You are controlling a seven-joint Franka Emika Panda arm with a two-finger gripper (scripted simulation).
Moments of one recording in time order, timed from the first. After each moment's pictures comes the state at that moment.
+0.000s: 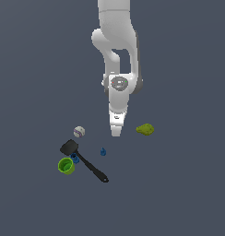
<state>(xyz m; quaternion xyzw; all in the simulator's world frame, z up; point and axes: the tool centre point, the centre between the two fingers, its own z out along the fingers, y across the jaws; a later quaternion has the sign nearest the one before) -0.089 0.027 0.047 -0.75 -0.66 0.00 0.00</state>
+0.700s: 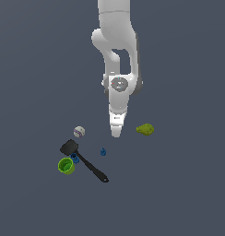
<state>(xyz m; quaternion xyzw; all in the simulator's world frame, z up) -0.089 0.027 0.043 -0.75 -0.66 0.00 0.00</state>
